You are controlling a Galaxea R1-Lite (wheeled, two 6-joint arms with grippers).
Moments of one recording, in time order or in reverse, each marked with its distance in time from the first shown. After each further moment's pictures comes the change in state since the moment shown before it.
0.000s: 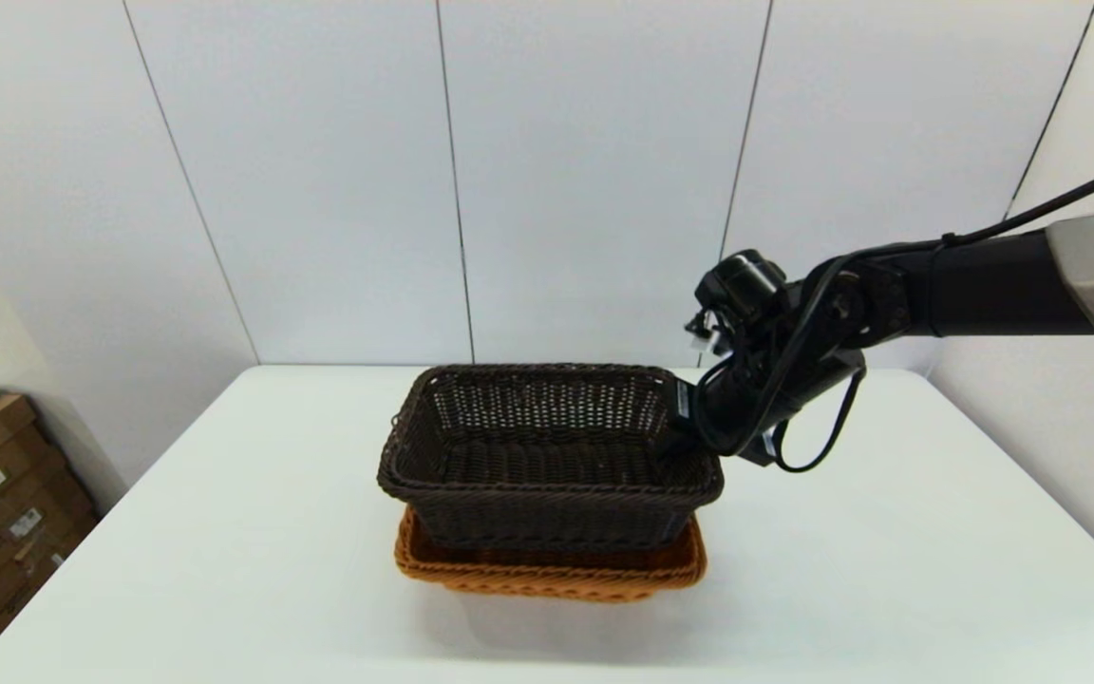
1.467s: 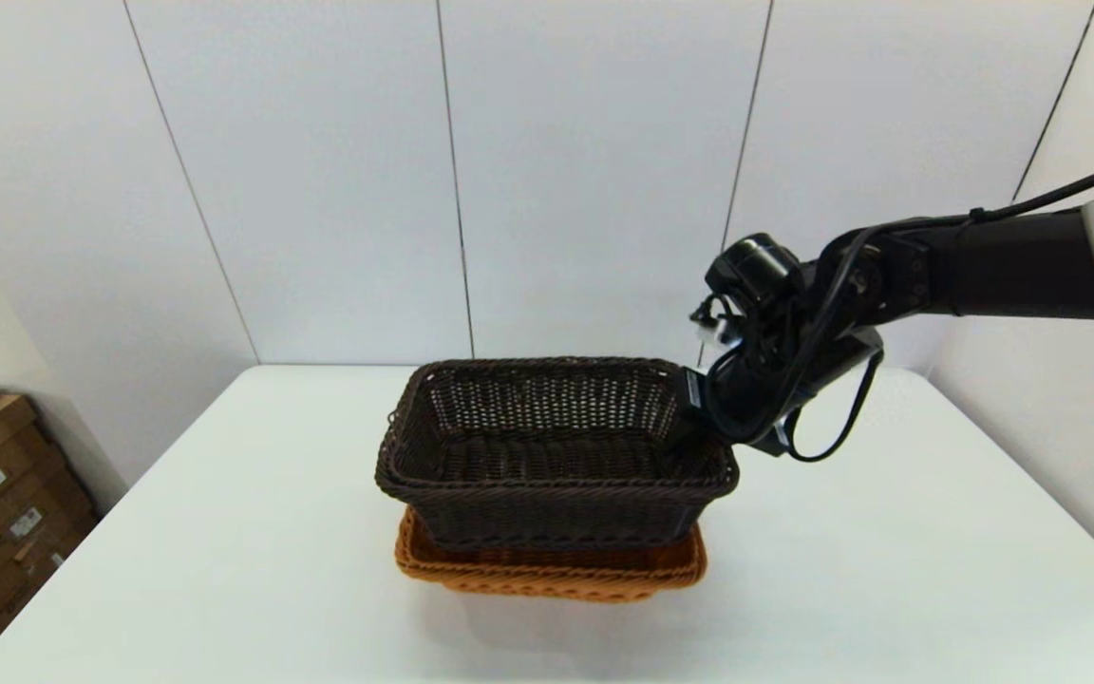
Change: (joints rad) left arm 0.000 0.000 0.000 0.000 0.000 0.000; right arm -0.021 -0.013 -0.068 0.108 0.032 -0.046
